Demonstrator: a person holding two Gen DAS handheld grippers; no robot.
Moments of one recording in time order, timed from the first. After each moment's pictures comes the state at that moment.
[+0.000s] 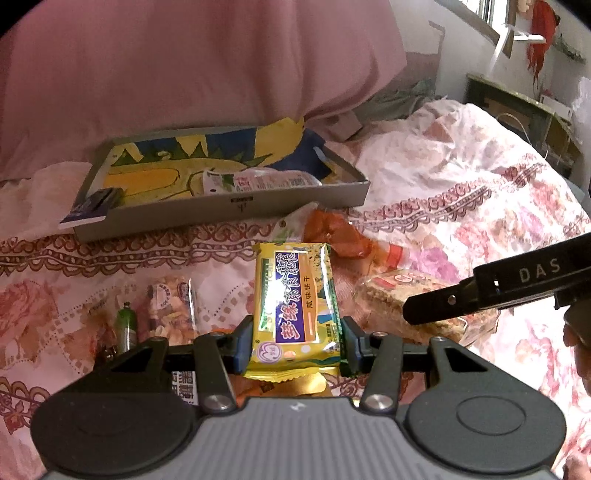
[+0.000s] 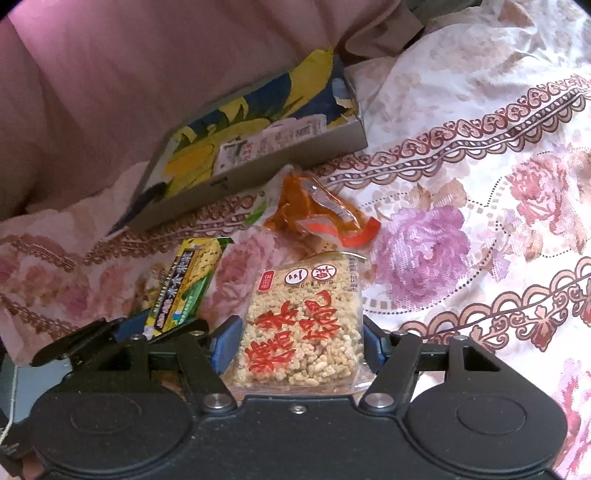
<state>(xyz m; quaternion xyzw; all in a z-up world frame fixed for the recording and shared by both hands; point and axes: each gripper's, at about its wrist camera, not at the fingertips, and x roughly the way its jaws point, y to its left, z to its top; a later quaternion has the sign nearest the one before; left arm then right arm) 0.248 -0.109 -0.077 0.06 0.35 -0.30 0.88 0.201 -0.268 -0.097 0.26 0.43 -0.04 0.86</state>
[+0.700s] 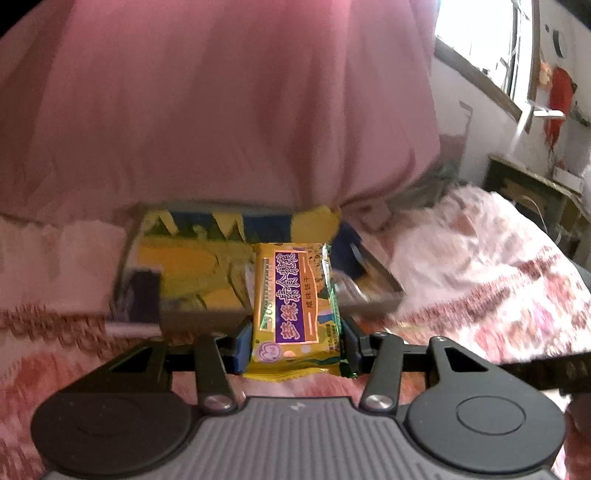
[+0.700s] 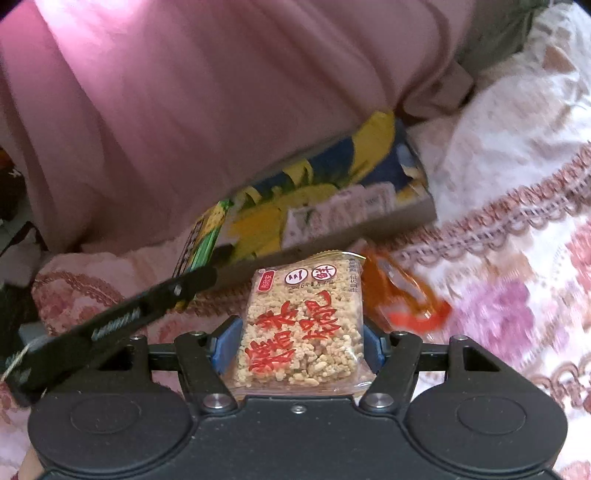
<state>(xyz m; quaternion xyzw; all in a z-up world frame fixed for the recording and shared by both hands) 0.308 -0.080 -0.025 -0.01 0.27 -0.28 0.92 0.221 -0.259 -0.073 0.28 0.32 0.02 0.90</state>
